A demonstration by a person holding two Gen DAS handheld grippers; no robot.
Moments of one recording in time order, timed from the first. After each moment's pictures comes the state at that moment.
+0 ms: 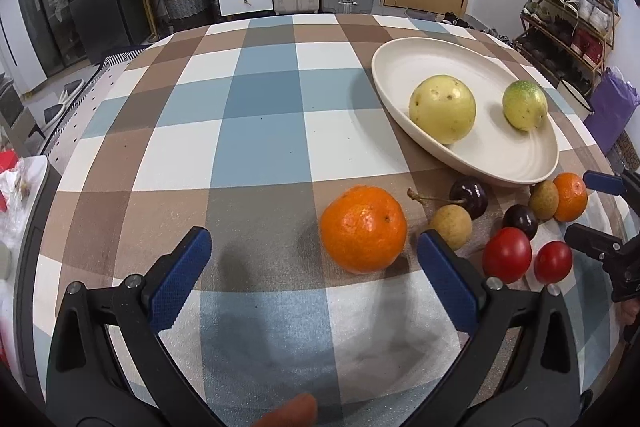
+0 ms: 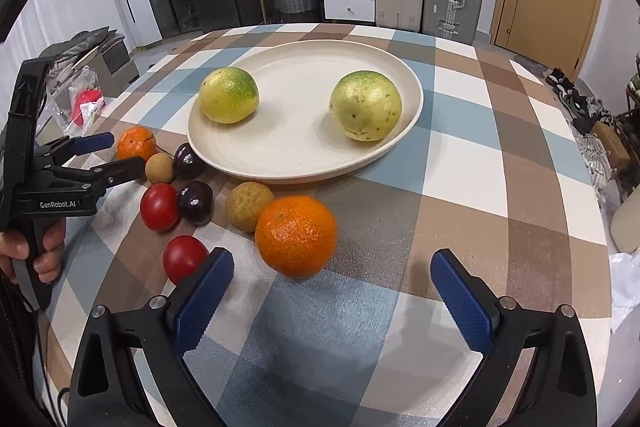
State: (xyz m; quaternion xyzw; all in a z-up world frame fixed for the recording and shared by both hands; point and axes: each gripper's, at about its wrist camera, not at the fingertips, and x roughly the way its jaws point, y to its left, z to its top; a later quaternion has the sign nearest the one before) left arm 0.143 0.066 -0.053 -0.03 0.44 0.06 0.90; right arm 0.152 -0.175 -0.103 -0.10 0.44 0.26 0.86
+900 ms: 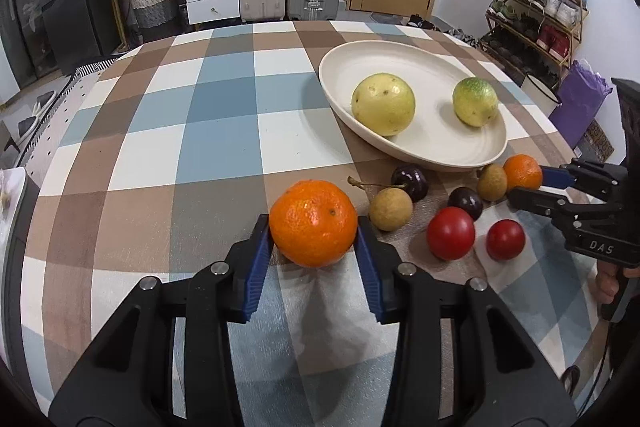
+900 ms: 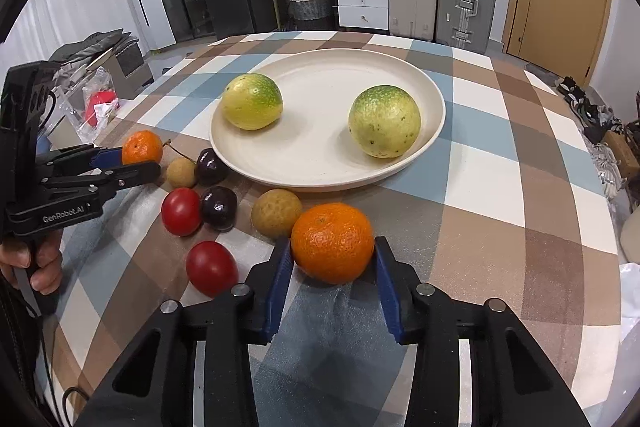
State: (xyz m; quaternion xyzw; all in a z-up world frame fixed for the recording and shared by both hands) left arm 0.117 0.049 -0.041 -0.04 0.42 0.00 0.91; right arm 0.145 -0.168 -0.100 -0.09 0.42 0.28 0.86
